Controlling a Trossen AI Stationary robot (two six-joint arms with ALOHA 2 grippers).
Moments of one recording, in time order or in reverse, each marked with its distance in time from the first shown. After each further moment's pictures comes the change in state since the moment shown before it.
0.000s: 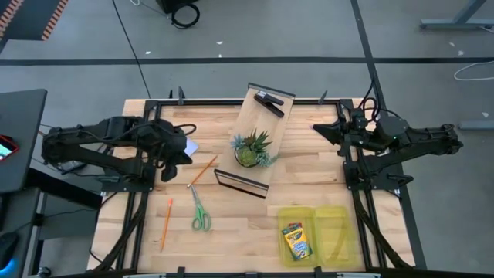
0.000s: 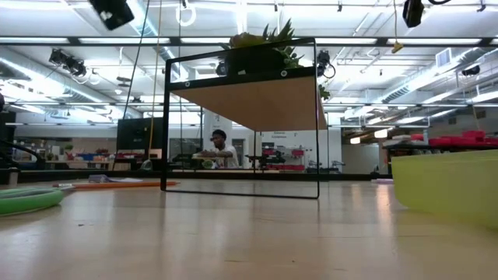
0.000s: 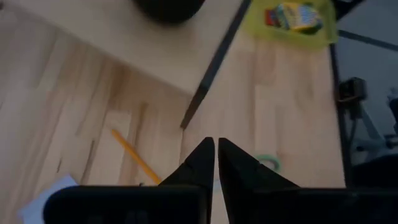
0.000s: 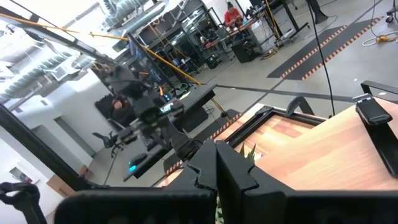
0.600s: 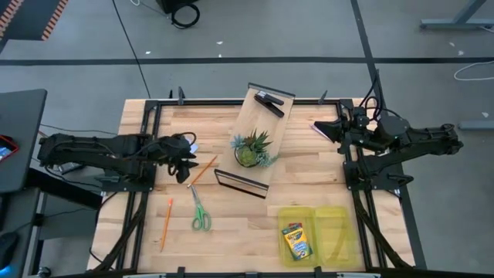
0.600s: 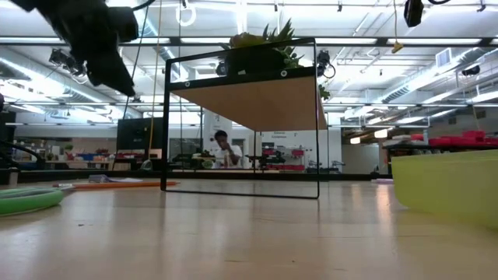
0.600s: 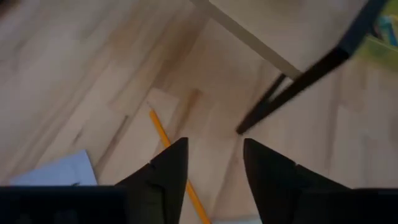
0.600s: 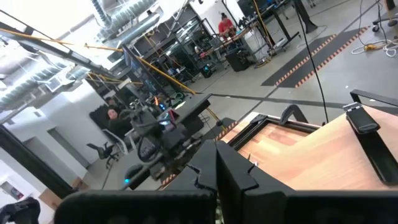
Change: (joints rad) left arm -0.017 -0.148 -0.488 0.395 -0.238 -0.188; right arm 0.000 0.000 0.000 0.023 0.045 -0.001
